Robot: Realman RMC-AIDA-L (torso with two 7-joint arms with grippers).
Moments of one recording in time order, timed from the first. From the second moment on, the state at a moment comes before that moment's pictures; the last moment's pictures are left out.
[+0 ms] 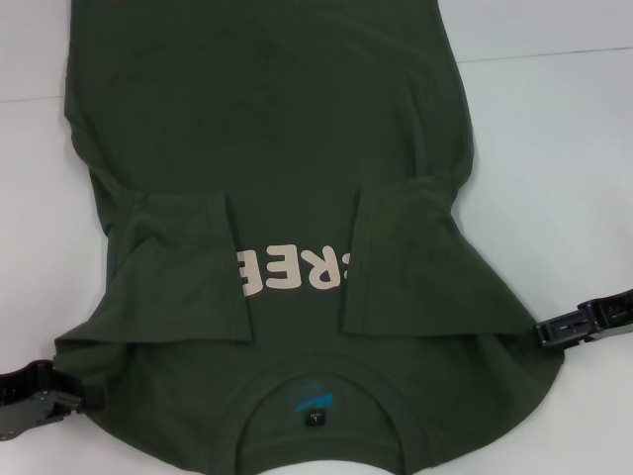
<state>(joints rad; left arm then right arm) -0.42 -2.10 -2.57 -0.88 -0.67 1.67 -2.58 0.55 1.95 -0.58 -0.74 -2.60 -1.68 2.27</state>
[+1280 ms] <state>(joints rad) -0.42 -2.10 -2.58 -0.88 -0.67 1.68 -2.58 0.59 1.96 -0.63 -0.70 -2.60 -1.65 2.28</state>
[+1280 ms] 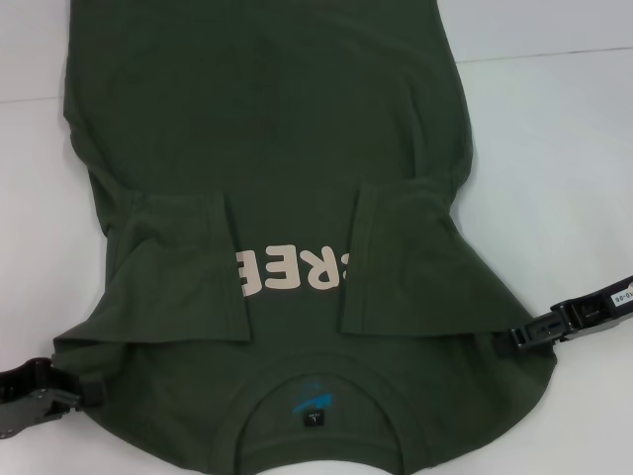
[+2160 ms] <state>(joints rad) -0.42 -2.10 -2.58 -0.88 -0.67 1.68 -2.57 0.60 1.97 -0.65 -0.71 -2.61 -1.63 2.33</state>
